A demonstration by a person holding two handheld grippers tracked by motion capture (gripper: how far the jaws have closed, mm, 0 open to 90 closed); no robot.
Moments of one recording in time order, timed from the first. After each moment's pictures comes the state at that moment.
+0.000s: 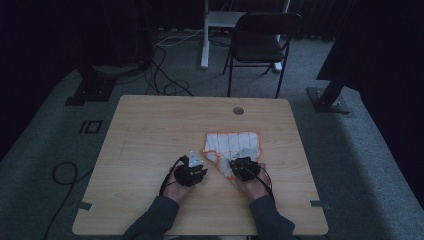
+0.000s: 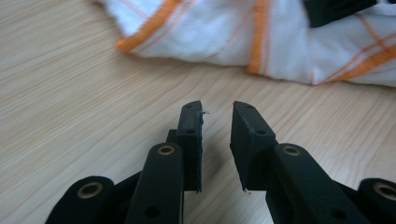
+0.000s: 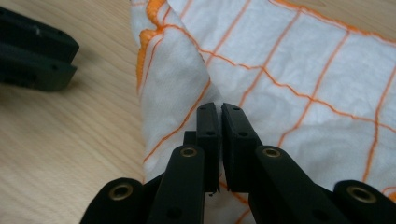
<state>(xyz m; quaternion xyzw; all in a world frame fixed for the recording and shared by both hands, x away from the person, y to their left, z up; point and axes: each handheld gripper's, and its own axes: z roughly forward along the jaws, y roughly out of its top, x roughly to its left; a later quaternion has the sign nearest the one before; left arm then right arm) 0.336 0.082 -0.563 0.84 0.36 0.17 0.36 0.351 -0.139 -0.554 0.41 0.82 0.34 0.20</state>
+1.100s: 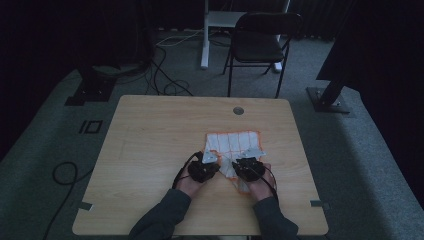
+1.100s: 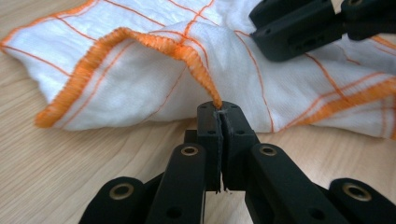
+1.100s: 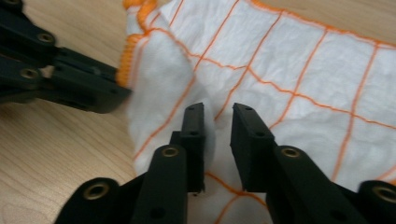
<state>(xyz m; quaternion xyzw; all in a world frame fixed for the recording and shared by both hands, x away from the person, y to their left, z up) 0.349 0.052 -0.556 0.86 0.31 0.14 0.38 0.346 -0.154 -0.547 0.42 0.81 0.36 0.20</state>
